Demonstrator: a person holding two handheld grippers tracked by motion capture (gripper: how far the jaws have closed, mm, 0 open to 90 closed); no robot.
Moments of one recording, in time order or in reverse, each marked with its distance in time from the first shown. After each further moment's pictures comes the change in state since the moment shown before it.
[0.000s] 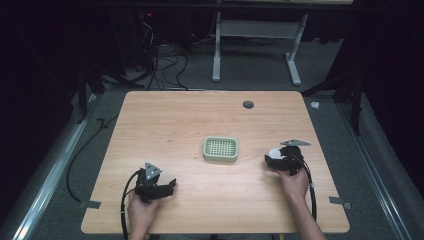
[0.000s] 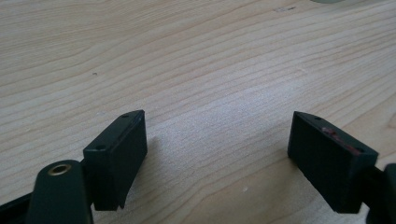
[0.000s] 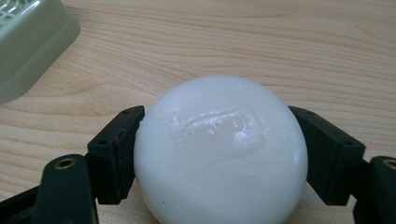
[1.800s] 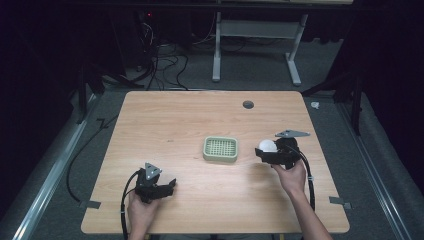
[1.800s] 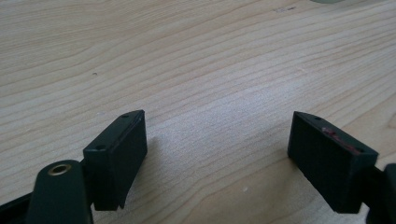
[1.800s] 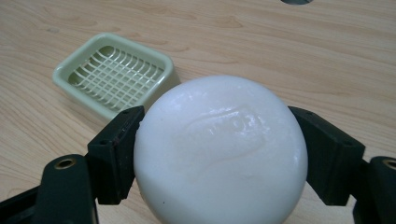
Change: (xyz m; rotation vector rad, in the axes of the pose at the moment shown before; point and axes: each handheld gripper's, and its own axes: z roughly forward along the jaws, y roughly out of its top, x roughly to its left) left arm 0.000 0.000 0.000 0.000 0.000 0.000; right arm 0.032 0.041 -0.038 -0.067 0.178 -0.075
